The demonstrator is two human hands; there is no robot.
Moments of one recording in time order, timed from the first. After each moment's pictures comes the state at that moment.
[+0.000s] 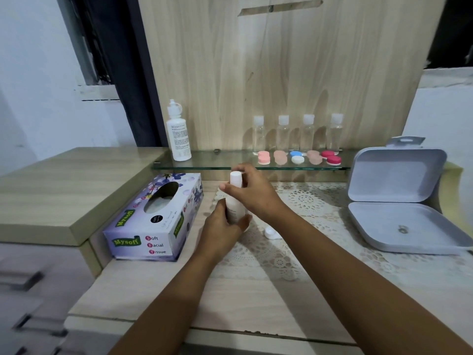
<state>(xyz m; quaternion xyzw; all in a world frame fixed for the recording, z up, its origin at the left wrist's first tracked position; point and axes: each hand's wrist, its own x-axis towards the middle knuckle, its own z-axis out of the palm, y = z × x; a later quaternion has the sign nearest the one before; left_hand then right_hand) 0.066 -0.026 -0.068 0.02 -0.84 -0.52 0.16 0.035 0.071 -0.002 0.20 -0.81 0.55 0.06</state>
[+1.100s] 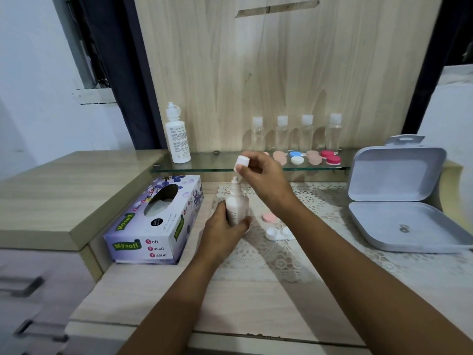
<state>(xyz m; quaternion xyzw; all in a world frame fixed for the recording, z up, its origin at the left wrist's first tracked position) 0.068 -0.024 -0.068 0.01 -0.84 -0.52 0.17 0.029 0.084 0.012 0.20 -0.72 0.65 0.12</state>
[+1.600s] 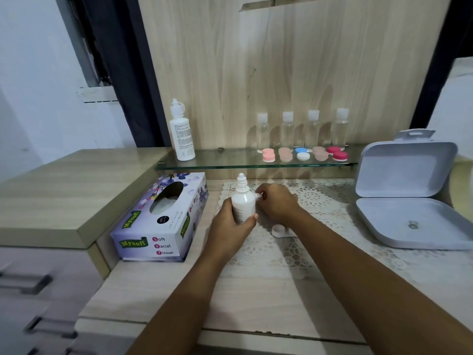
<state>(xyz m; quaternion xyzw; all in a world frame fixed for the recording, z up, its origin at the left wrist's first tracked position) 0.066 -0.024 -0.070 0.01 -0.85 -0.50 0.18 -0.021 0.094 -0.047 0.12 -0.95 0.27 0.08</state>
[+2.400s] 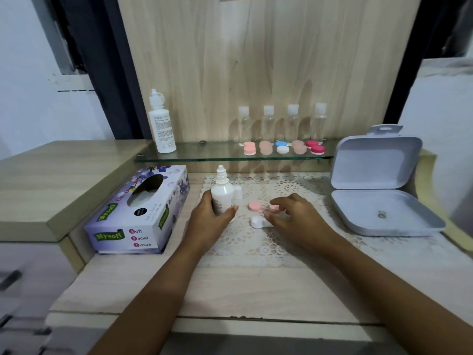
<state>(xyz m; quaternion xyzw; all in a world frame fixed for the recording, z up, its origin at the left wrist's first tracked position) 0.064 -0.026 -0.072 0.01 -0.85 -0.50 0.17 0.054 0.171 -0.060 0.14 -0.94 0.29 0.10</state>
